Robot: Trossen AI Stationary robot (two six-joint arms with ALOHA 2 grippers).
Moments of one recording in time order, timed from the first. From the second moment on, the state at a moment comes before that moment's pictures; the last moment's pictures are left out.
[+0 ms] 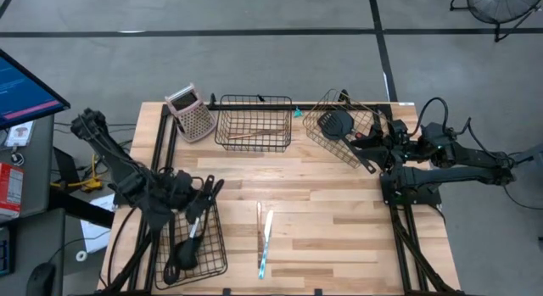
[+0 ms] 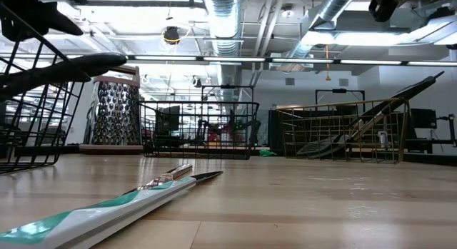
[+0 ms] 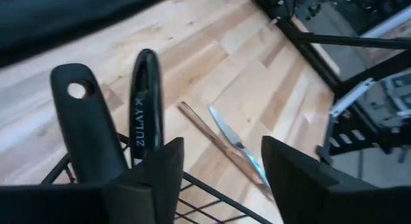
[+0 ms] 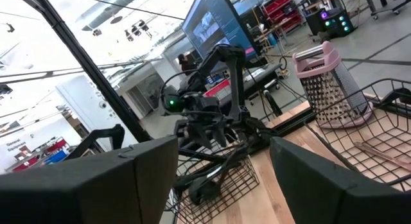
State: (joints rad) left arm -0.82 0.91 0.72 -0.67 -0.81 -1.42; right arm -0.04 0.41 0.61 -0.11 -0.03 0.57
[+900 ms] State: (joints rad) left arm -0.63 0.82 0.72 0.51 -0.86 -0.45; right arm -0.04 0.41 0.61 -0.11 0.01 0.60
